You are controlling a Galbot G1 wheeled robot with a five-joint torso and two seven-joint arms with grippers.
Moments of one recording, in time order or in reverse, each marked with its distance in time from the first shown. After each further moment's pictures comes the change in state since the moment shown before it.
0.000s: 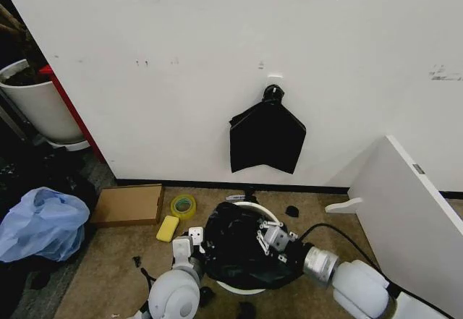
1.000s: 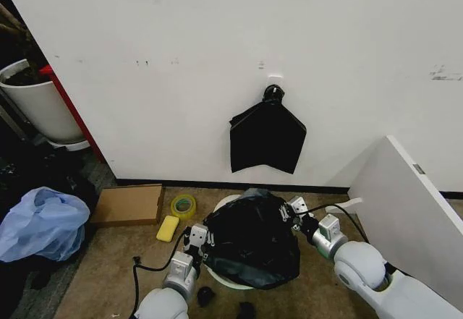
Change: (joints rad) left arm 0.084 0.073 -0.006 0.059 0.542 -0.399 0.378; right arm 0.086 0.048 0.039 -0.228 0.234 -0.077 0.133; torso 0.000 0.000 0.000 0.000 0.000
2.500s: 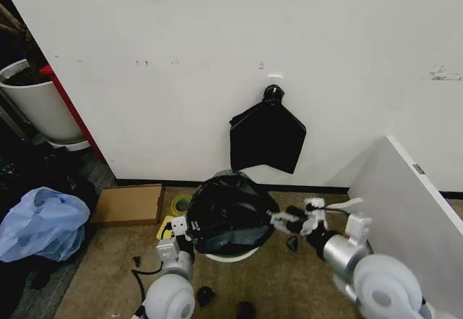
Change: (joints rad) left arm -0.077 -0.163 -0.050 0.066 -0.287 -0.012 -0.280; right arm -0.249 0.117 0.212 0.483 0.790 -0.345 0.488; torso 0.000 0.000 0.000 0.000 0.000
